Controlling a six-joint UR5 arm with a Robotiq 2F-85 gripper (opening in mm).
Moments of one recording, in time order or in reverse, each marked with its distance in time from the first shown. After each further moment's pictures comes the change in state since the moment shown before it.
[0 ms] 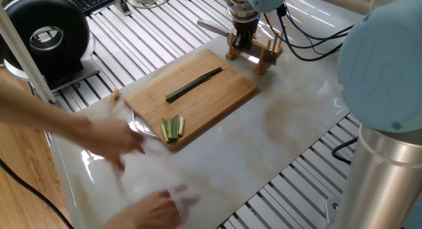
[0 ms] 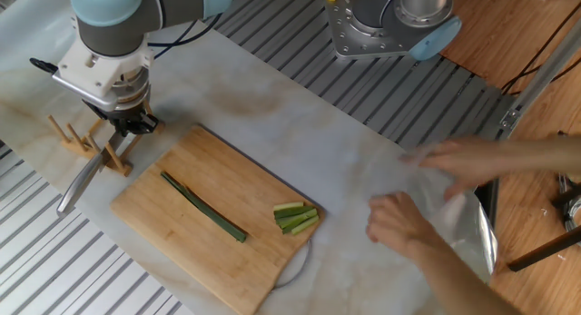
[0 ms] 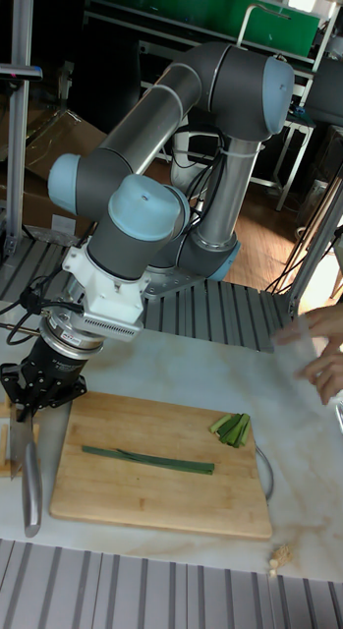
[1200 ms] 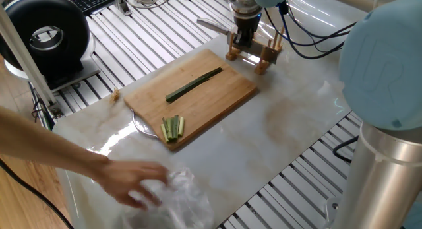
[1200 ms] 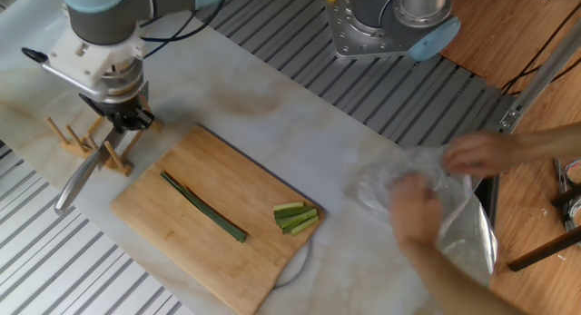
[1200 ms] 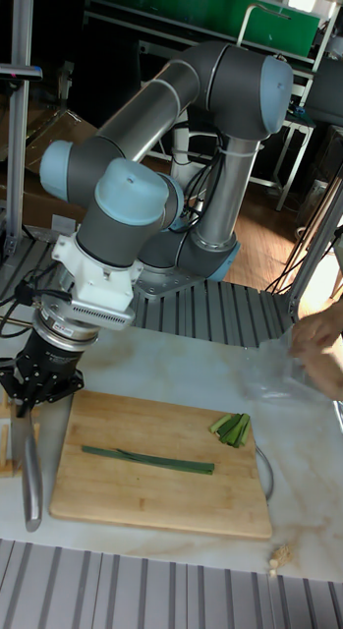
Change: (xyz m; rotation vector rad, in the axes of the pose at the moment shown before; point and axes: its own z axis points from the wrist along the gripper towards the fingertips) arm 0.001 -0.007 -0.010 -0.040 -0.014 0.026
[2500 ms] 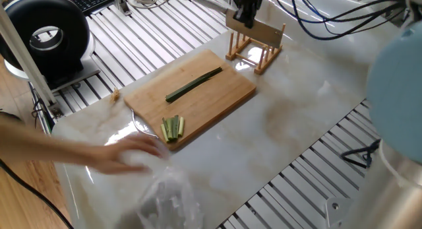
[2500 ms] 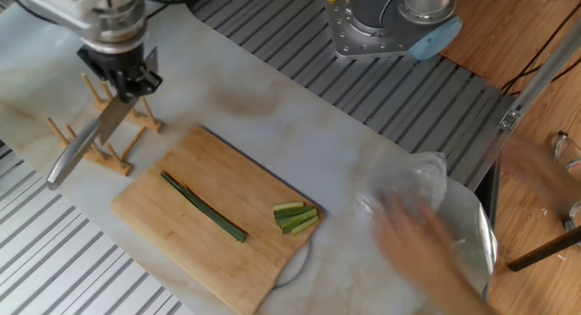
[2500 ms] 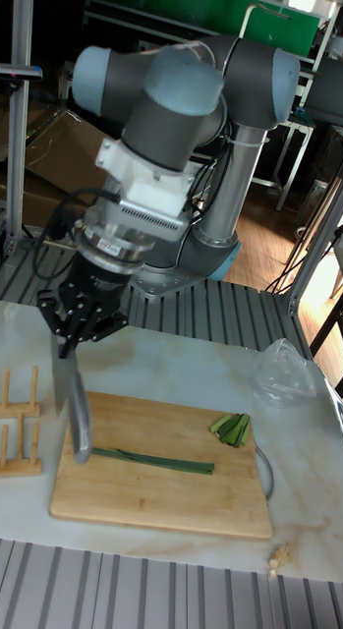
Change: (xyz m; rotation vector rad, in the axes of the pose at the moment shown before) arm 0.010 0.028 -0.126 -0.050 -0.017 0.046
